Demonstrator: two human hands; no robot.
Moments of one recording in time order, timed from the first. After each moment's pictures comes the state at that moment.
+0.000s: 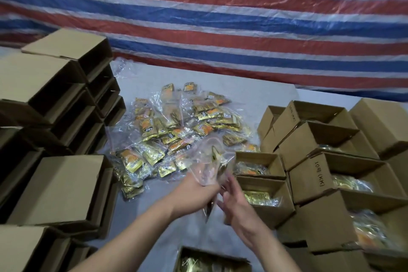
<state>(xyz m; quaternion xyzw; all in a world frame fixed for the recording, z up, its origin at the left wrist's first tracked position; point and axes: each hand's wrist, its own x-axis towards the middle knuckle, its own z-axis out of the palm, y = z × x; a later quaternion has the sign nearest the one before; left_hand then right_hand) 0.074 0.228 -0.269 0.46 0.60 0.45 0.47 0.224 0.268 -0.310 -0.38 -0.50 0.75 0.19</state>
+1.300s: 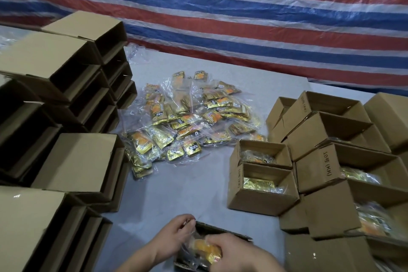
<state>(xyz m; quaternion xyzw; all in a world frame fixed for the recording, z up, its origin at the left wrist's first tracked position) 0.080 0.111 -0.438 0.35 0.71 0.32 0.52 0.259 0.215 -0.358 -0.33 -0.75 0.53 -0.22</state>
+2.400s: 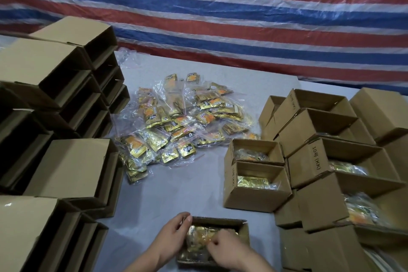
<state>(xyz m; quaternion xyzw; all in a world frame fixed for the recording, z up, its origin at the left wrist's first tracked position) 0.093 0.114 -0.439 0.32 0.76 0.34 0.45 0.251 0.210 -0.384 -0.45 -0.74 0.42 -0.25</state>
